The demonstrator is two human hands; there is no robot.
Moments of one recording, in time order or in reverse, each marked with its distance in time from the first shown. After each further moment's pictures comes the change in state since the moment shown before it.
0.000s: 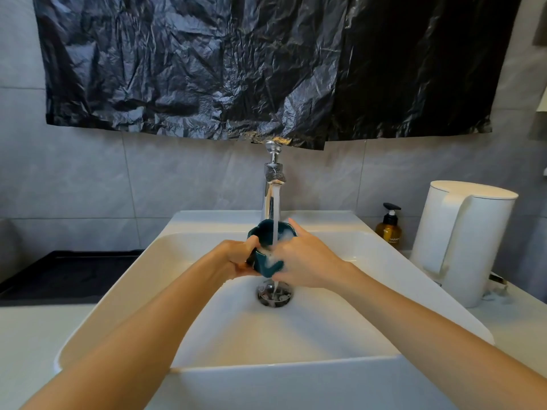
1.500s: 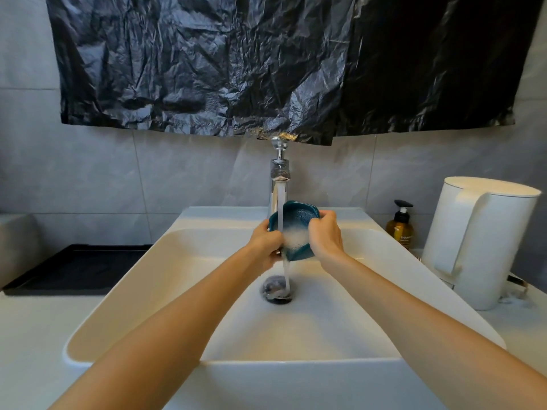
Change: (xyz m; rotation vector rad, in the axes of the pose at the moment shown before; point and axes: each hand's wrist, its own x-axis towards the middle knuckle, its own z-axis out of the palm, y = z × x) left_hand 0.015 0.005 0.049 -0.172 -0.003 0.255; right_hand 0.020 0.012 -0.003 1.042 0.376 1.131
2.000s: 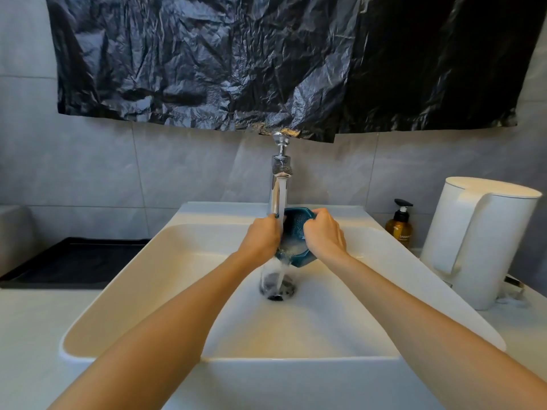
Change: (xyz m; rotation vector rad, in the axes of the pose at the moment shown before) left_hand -0.002 0.003 -0.014 1.070 0.146 0.441; right_hand -0.004 0.000 -0.001 -0.292 -0.031 -0.112
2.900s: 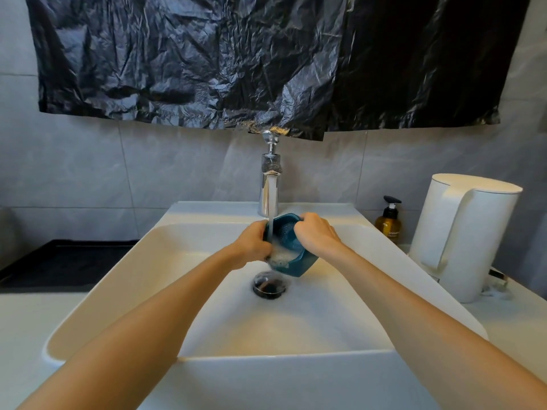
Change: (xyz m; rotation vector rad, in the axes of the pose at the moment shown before) left_hand -0.004 -0.004 -0.001 -0.417 -0.328 -0.103; right_hand 0.003 0.002 -0.013 -0.190 -0.214 -0.072
